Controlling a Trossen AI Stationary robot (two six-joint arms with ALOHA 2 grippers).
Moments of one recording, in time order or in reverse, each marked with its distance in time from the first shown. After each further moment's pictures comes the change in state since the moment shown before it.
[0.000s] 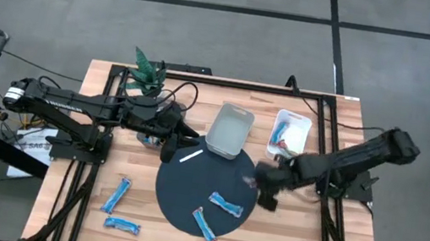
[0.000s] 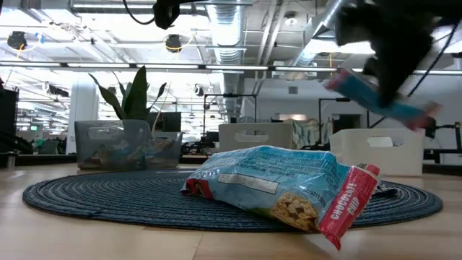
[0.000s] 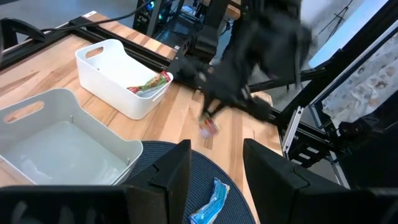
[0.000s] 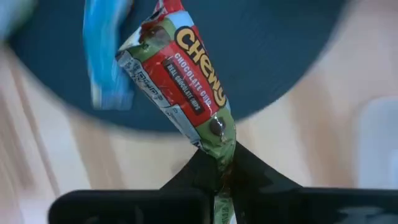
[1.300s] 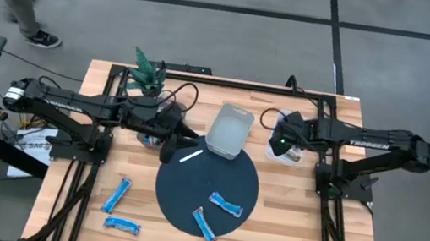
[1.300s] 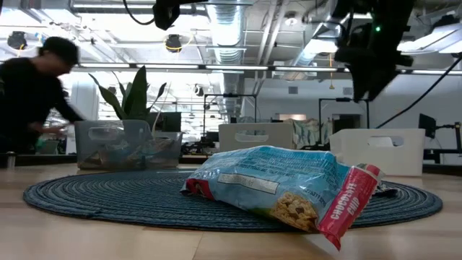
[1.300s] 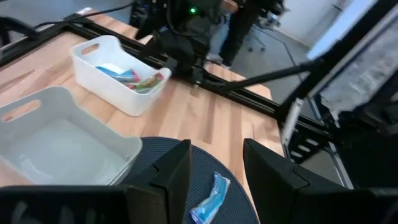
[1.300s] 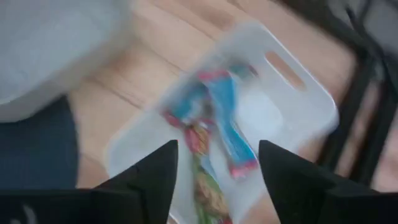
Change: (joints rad) left arm 0.000 0.000 0.000 -0.015 0.024 0.023; right arm -0.395 -0.182 0.000 -0.278 0.349 0.188
